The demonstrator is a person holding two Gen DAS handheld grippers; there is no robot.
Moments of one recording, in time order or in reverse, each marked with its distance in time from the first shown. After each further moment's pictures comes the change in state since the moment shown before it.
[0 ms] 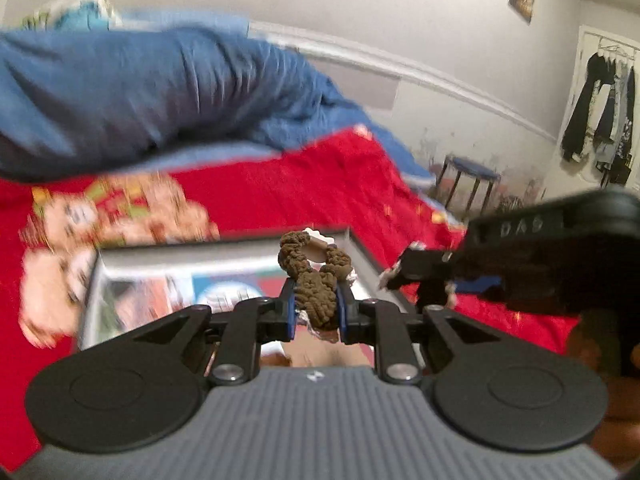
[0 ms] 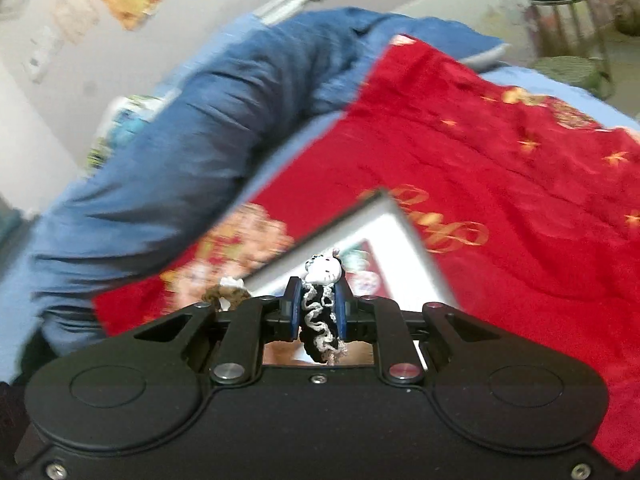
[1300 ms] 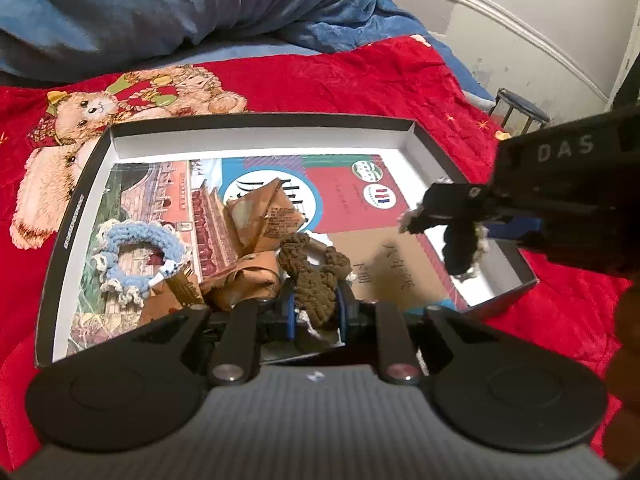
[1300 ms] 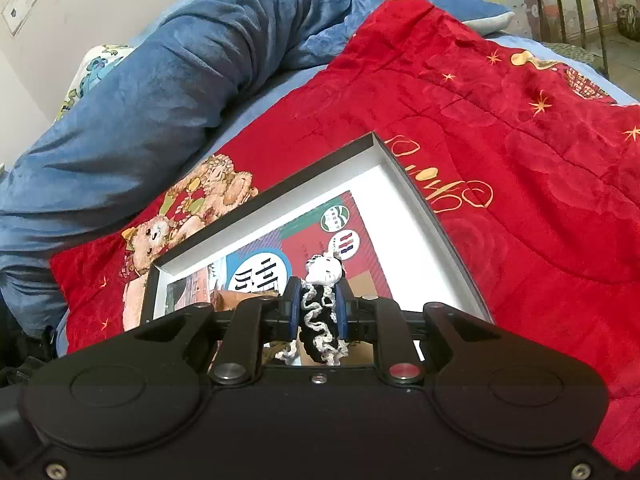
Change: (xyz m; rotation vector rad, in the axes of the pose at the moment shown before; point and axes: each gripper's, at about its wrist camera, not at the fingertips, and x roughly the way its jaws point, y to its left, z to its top) left arm 0.051 0.022 -0.039 -0.050 0.208 0.117; right arm 0.058 0.002 -0.024 -0.066 0.102 -0.055
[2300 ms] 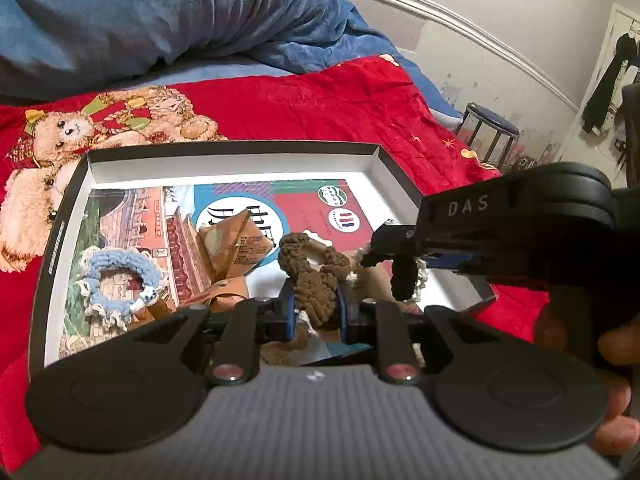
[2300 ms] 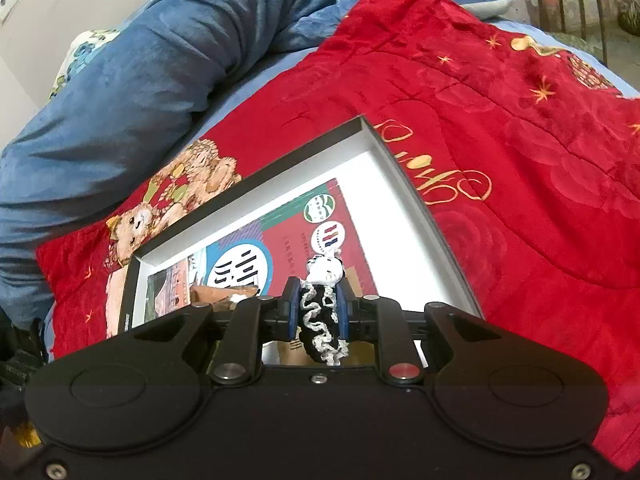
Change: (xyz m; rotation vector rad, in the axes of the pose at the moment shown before) left arm -0.011 -0.002 0.009 0.013 -0.041 -0.091; right arm 0.020 -0.008 0.004 -0.011 0.050 -0.024
